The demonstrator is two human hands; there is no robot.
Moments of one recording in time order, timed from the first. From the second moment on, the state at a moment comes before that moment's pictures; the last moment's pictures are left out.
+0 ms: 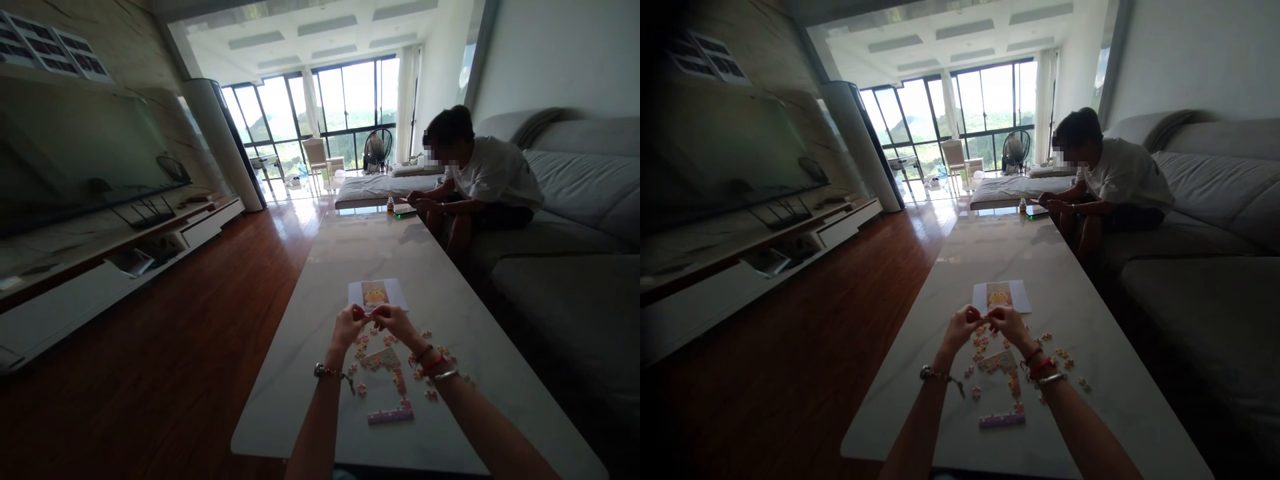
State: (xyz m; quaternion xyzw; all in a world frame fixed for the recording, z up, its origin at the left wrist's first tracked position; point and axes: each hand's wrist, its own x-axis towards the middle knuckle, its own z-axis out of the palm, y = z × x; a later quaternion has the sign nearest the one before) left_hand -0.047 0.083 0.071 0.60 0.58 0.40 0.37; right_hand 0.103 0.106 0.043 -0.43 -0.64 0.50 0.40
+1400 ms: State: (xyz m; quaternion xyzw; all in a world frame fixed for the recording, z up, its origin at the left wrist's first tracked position) left_hand -0.039 0.075 0.061 0.49 0.56 0.46 0.49; right_hand 0.122 0.093 0.054 -0.45 -0.61 0.54 0.37
